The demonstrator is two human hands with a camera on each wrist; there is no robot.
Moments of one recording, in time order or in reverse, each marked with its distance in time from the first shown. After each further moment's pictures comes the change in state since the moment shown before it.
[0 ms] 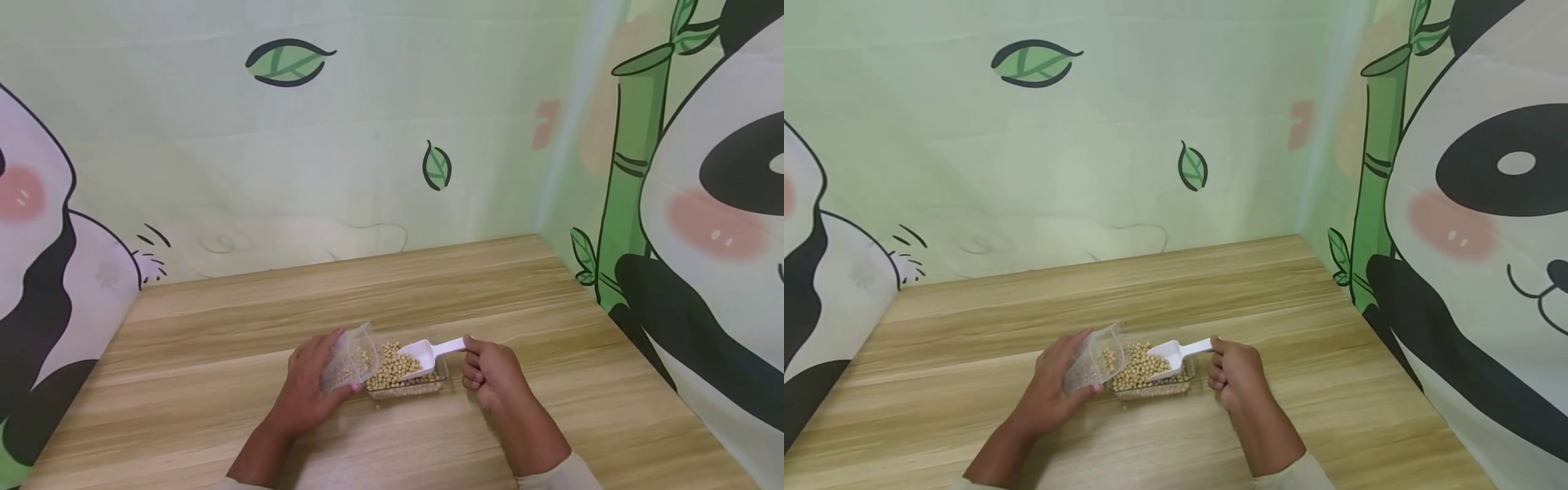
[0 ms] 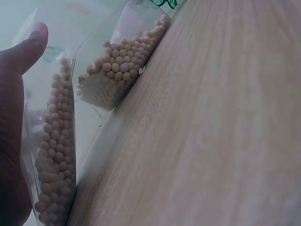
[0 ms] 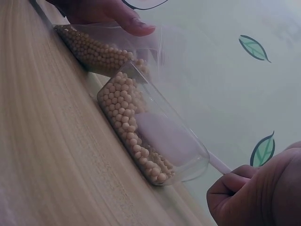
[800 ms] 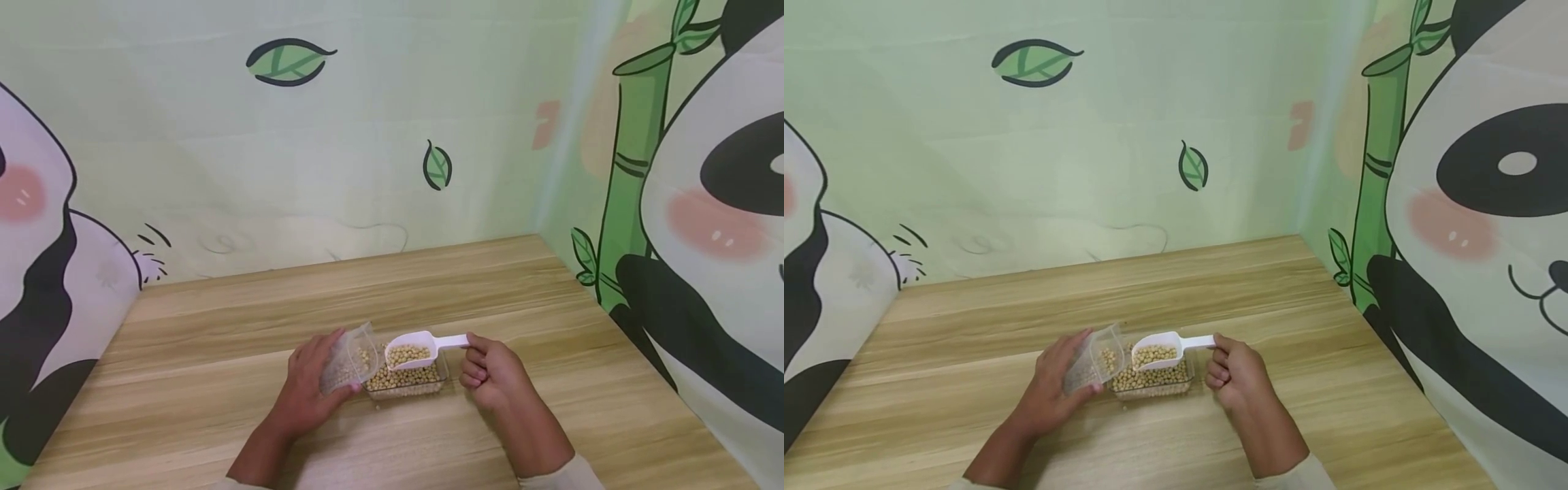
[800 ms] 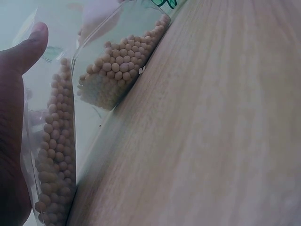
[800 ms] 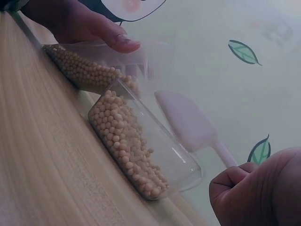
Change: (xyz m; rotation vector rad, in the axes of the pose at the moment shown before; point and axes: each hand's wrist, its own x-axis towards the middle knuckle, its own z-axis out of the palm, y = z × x) left_hand -0.001 -0.001 0.001 0.015 0.015 0.029; right_hand -0.002 -0.004 -0.003 0.210 -0.114 0.074
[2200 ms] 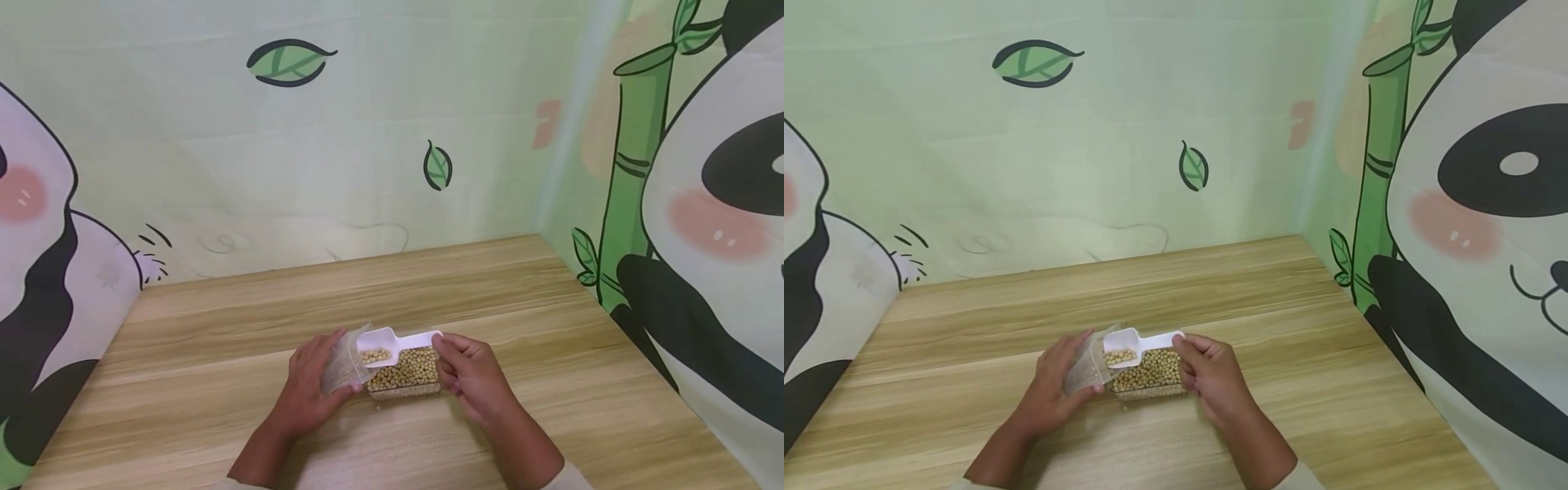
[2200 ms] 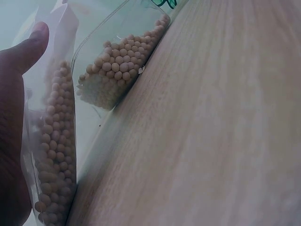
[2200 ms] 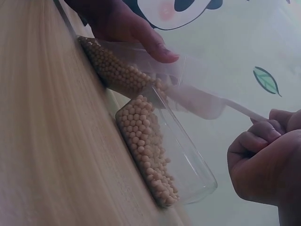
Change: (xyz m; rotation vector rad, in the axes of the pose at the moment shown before) left_hand 0.001 0.001 0.000 0.004 0.015 0.032; right_hand -0.017 0.024 0.020 -0.357 -0.292 -0.368
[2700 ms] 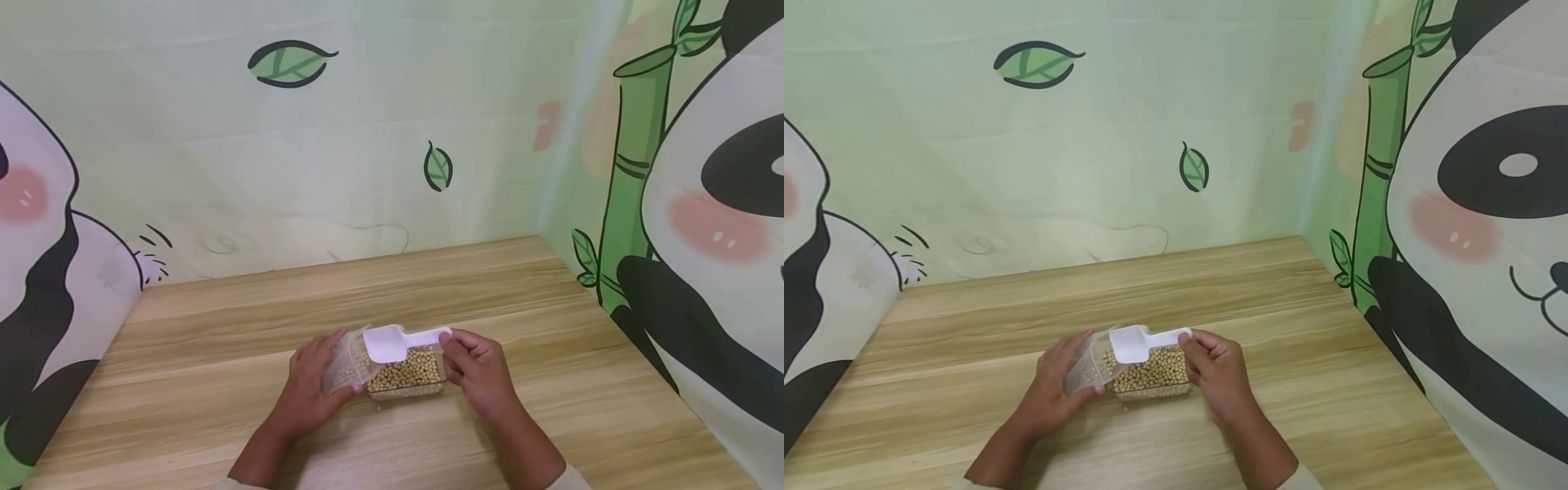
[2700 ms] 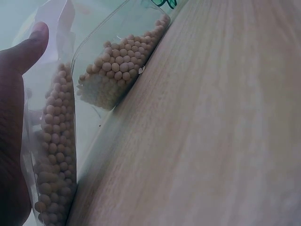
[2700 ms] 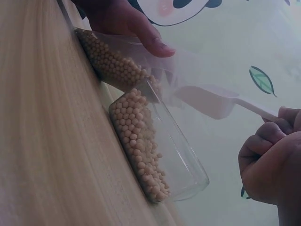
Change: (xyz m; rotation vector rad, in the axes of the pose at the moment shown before) left_hand 0.000 0.001 0.000 -0.011 -0.003 -0.014; right_hand -0.002 -0.005 0.001 -0.069 0.097 -0.182
